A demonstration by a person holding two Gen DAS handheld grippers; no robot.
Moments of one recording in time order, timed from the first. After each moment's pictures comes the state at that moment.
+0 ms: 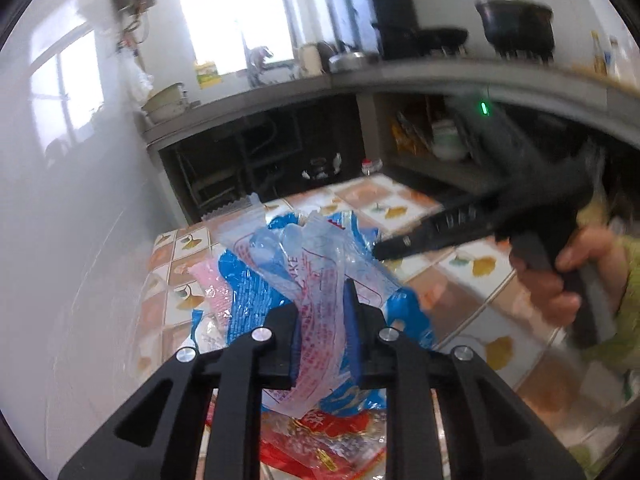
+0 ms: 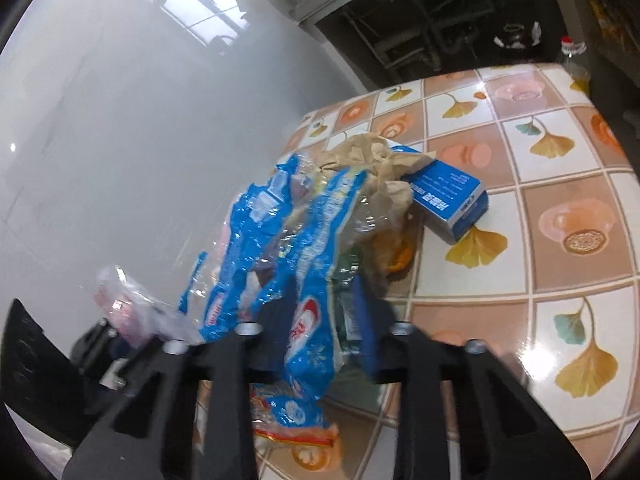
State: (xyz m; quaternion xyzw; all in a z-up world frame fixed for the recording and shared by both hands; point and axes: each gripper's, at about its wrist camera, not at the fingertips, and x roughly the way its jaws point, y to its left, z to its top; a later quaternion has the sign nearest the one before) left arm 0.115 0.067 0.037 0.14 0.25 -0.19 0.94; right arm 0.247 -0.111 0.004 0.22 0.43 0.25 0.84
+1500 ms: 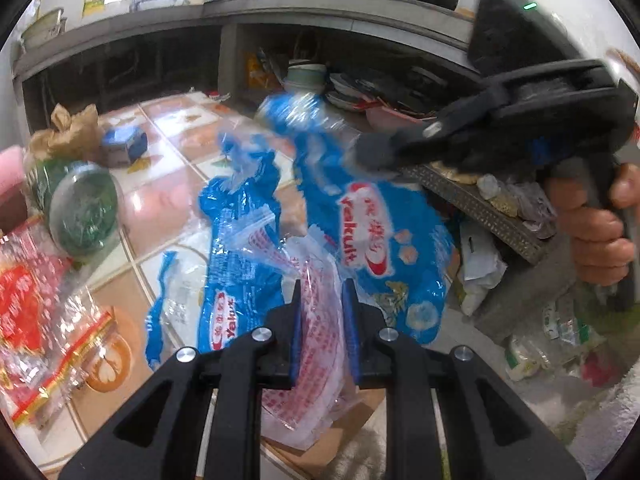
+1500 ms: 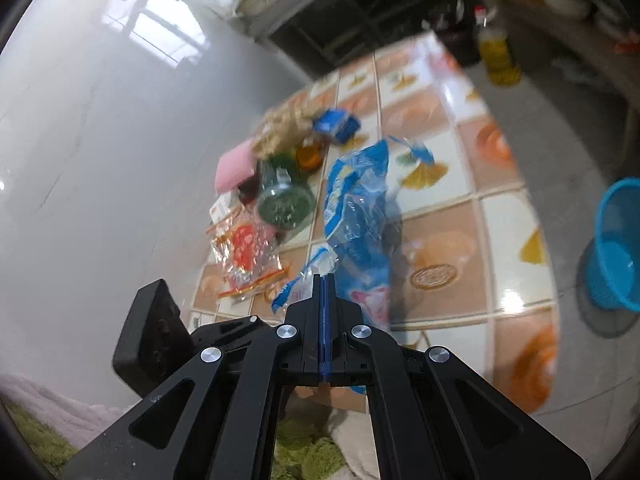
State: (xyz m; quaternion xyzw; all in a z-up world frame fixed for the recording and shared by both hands) left arm 0.049 -0.055 -0.050 0.07 0.38 -0.42 0.82; right arm 0.108 -0.212 -0.024 0.30 0.48 0.21 0.80
